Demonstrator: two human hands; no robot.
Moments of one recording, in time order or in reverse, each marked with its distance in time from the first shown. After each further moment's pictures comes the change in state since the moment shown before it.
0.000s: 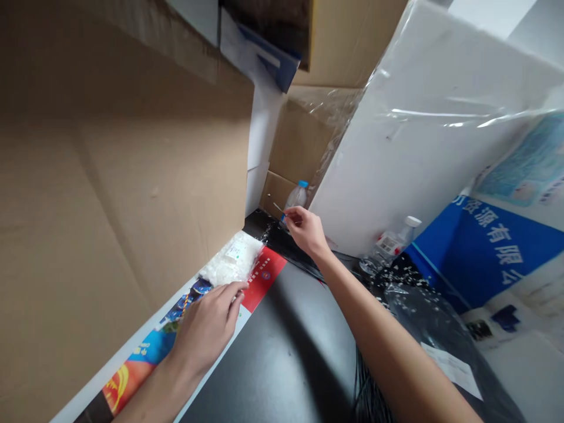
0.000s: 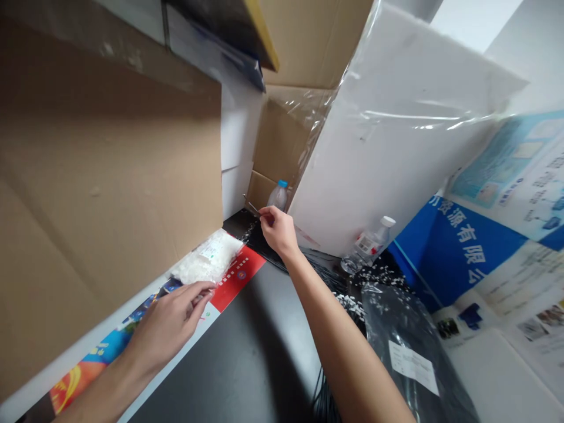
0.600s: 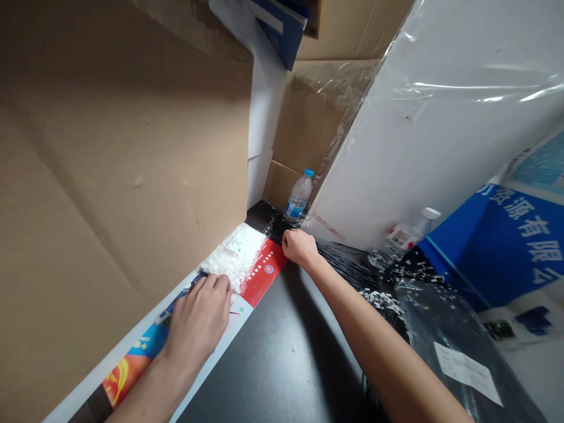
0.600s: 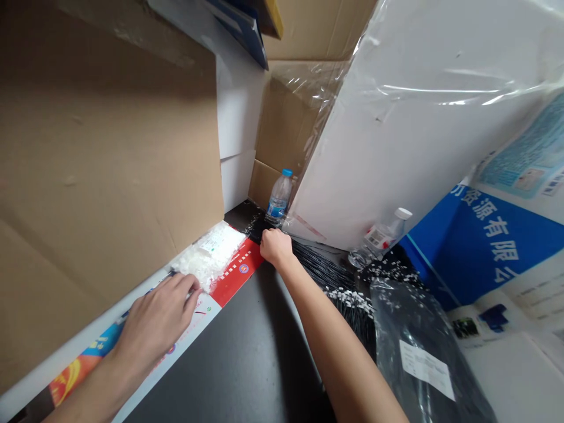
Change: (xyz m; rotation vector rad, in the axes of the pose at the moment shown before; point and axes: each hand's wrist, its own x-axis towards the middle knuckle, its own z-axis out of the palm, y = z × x) left_hand 0.007 0.004 -0.006 0.515 -0.131 -0.139; right_hand -0.016 0.026 0.053 -0.458 -0.395 0.058
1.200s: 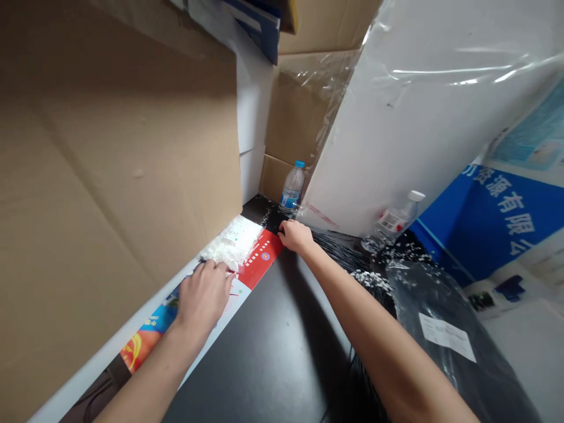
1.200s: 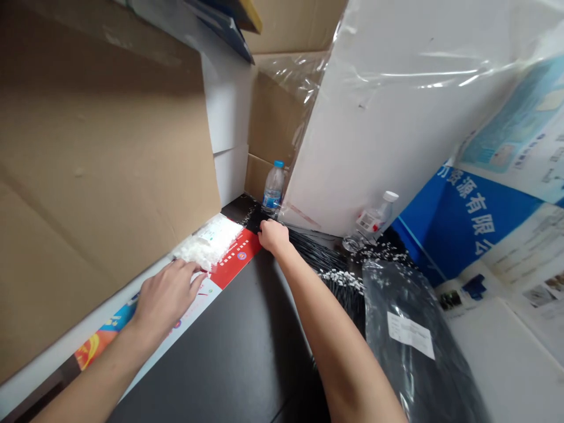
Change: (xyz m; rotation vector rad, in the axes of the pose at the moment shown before) left_hand -0.002 0.008 -0.004 0.038 -0.020 -0.029; right_hand -0.013 0.002 -0.004 0.031 -0.037 0.055
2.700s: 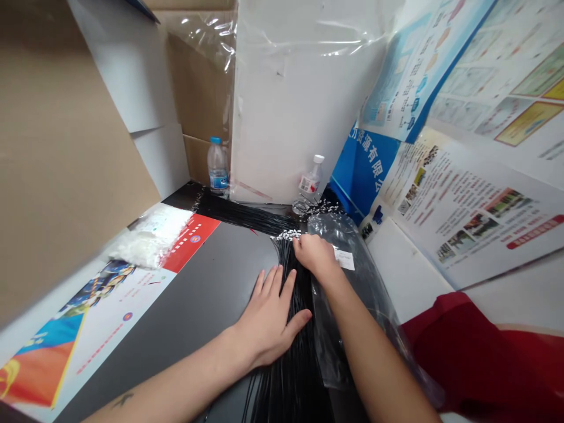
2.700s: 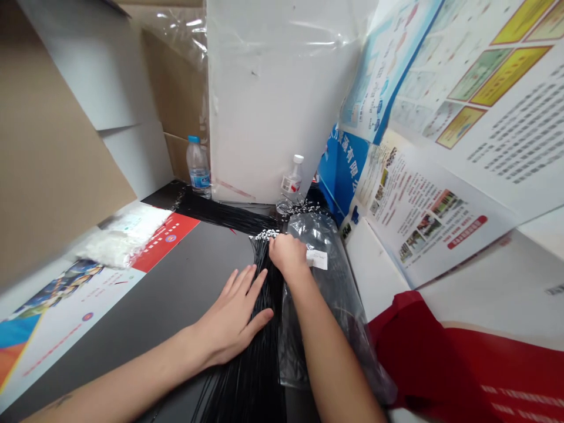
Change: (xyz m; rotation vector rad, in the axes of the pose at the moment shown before) left_hand -0.083 0.185 0.028 -0.373 -0.301 0.831; right_hand -0.196 0.124 -0.005 -0.007 -0.026 0.563
